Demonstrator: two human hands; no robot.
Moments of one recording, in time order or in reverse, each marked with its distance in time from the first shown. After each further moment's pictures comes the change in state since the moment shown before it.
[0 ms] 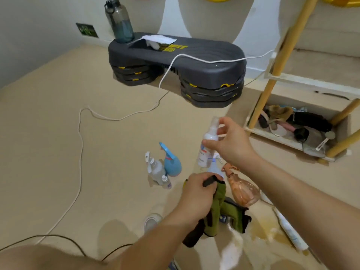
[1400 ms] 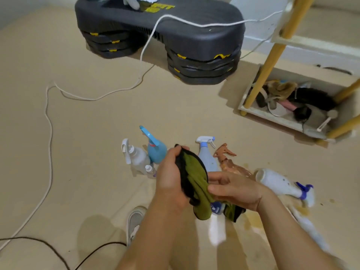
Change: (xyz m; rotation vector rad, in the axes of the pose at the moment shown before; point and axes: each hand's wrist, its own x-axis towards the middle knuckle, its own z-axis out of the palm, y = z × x) left_hand 0.067 -0.018 0.001 -0.974 0.202 -0.337; right_hand -0.025 0.157 0.021 0.519 -0.847 0.383
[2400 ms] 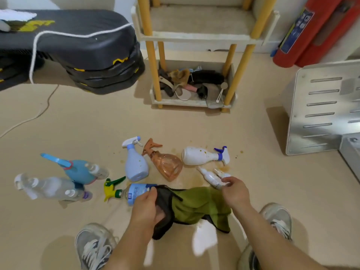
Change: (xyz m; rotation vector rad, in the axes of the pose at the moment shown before) left_hand -0.023 -0.147 0.007 0.703 -0.013 -0.155; right_hand -0.140 0.172 -0.070 -0.023 1.380 0.366
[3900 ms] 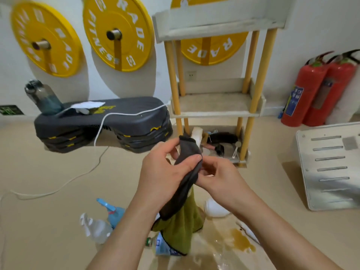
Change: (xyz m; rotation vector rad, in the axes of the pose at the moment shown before) left_hand -0.176 0.178 0.011 0.563 0.016 1.268; right_hand -0.194 -0.201 -0.113 0.401 -0.405 -1.003
